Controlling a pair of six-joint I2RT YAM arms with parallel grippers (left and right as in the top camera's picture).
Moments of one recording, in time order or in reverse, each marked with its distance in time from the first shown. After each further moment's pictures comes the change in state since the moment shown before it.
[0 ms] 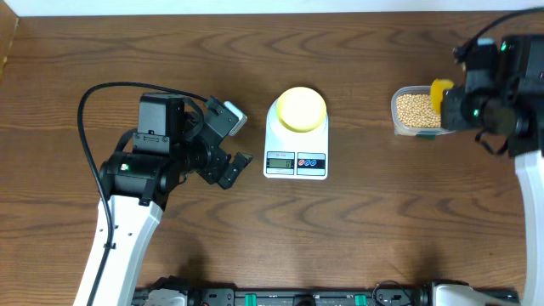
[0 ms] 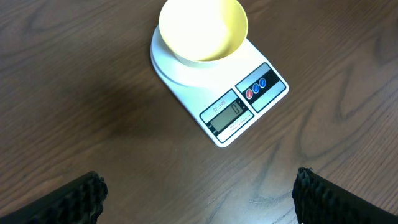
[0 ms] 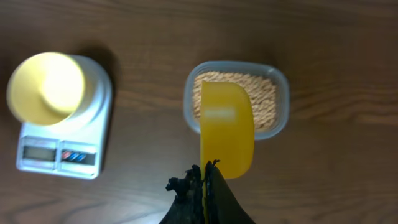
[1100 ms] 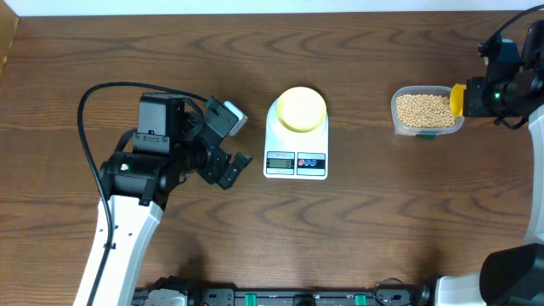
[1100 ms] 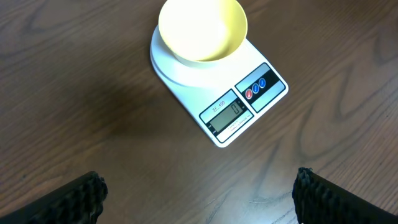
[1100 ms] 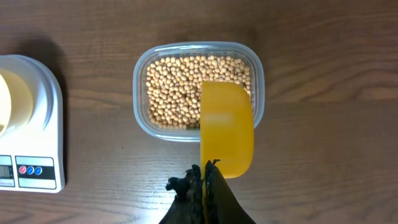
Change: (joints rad) left arm 0.000 0.000 0.000 0.000 0.002 0.000; right arm -0.195 0.195 -0.007 0.048 -0.085 -0.073
